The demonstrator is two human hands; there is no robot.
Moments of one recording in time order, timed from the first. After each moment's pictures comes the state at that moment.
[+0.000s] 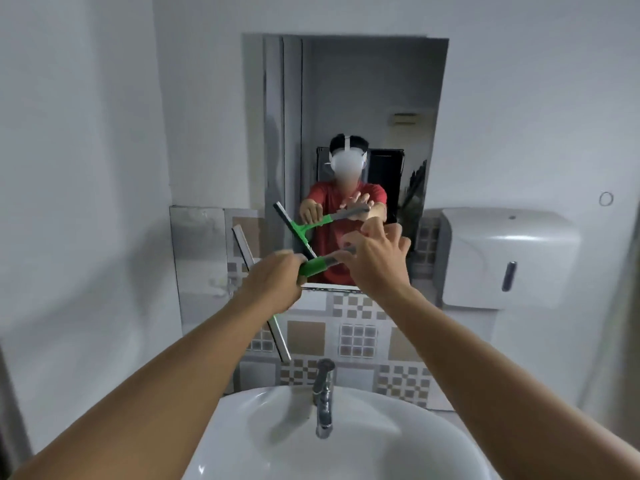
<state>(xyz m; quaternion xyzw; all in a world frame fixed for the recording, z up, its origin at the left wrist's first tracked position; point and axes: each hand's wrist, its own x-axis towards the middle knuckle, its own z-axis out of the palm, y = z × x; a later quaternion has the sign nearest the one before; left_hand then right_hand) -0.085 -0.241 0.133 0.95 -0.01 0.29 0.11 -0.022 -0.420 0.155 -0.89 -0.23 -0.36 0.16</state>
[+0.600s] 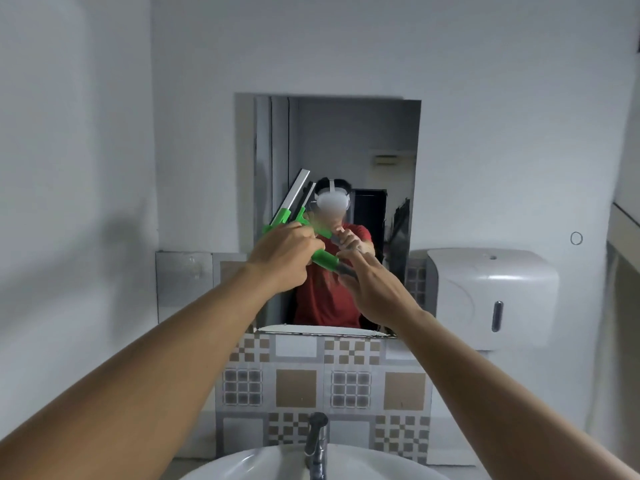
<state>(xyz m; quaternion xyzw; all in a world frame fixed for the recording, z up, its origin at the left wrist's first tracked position) -0.067 -0.250 0.240 0.90 -0.15 0.39 -0.10 -0.006 -0.442 0.184 -0.85 -0.37 -0.31 0.22</state>
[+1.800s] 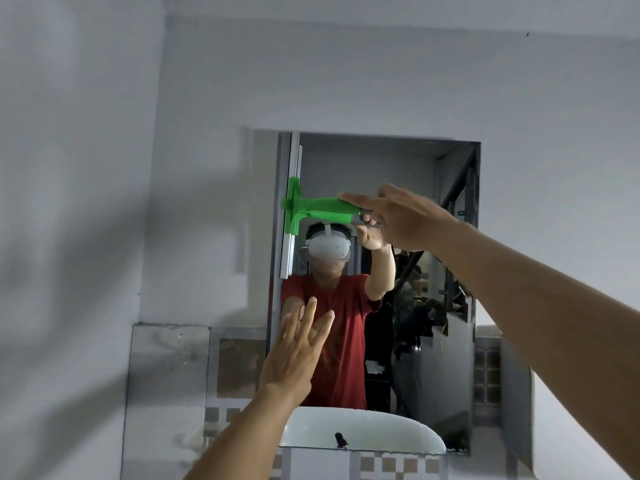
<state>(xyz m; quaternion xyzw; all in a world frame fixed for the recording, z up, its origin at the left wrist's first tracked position) 0.140 -0.147 0.144 0.91 -0.06 0.40 -0.11 0.119 -0.367 0.393 -0.84 -0.33 -0.44 -0.03</state>
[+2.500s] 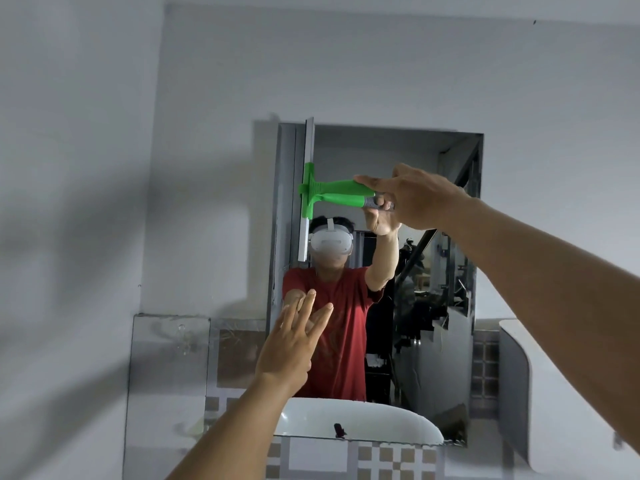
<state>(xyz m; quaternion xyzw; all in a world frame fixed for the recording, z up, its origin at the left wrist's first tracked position) 0.140 -0.141 0.145 0.91 -0.07 0.39 -0.10 0.116 -0.383 0.413 -0.85 -0.29 -0.44 -0.08</state>
